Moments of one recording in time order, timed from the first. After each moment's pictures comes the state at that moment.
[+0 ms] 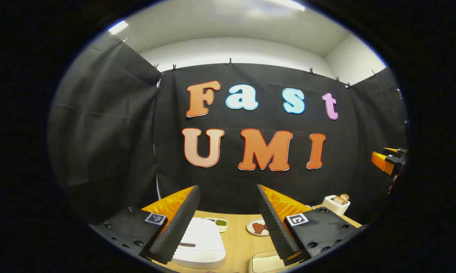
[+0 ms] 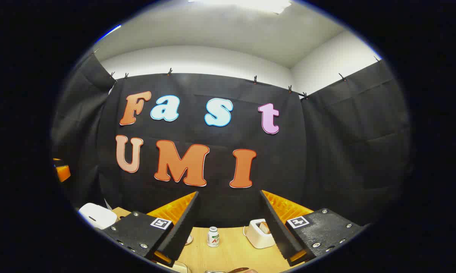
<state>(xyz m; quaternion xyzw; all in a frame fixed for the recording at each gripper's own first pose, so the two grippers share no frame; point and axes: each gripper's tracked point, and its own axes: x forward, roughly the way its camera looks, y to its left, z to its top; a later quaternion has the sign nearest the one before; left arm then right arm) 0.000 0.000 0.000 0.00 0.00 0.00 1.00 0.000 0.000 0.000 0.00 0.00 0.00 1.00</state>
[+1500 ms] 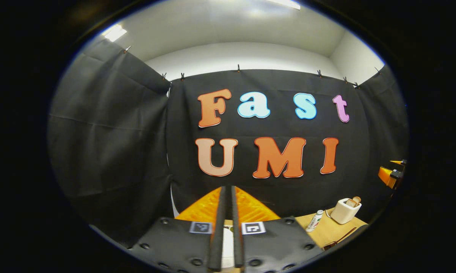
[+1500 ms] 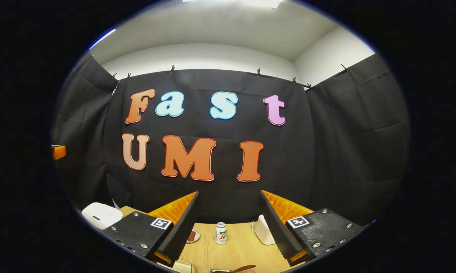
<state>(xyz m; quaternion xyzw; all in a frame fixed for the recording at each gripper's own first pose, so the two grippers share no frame) 0.013 0.037 0.020 0.01 -0.01 0.04 1.00 0.004 0.005 -0.038 0.01 0.03 0.02 1.00</state>
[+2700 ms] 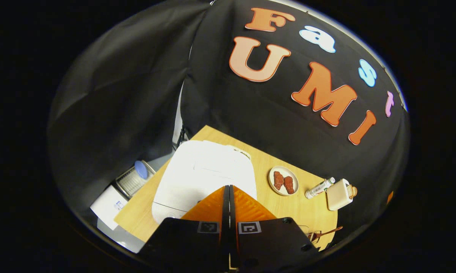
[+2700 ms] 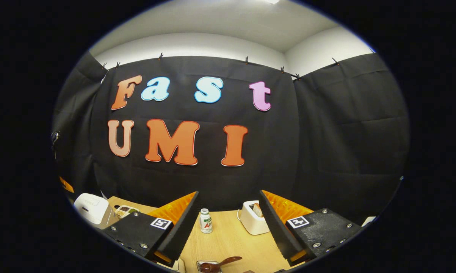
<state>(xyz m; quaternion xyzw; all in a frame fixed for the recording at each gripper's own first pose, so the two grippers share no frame) 0.060 0.116 -0.229 -0.18 0.37 0.07 0.91 -0.005 -0.038 -0.088 0.00 0.08 -0.03 1.00</state>
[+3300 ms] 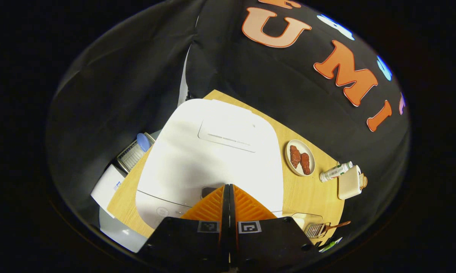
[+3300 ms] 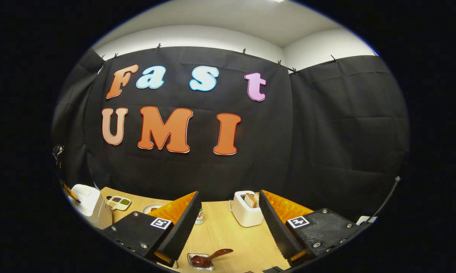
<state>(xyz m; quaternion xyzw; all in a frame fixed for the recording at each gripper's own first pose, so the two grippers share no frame) 0.058 0.111 -0.315 -0.19 0.47 0.08 0.86 -0.017 -0.050 -0.120 -0.01 0.12 -0.05 0.99</state>
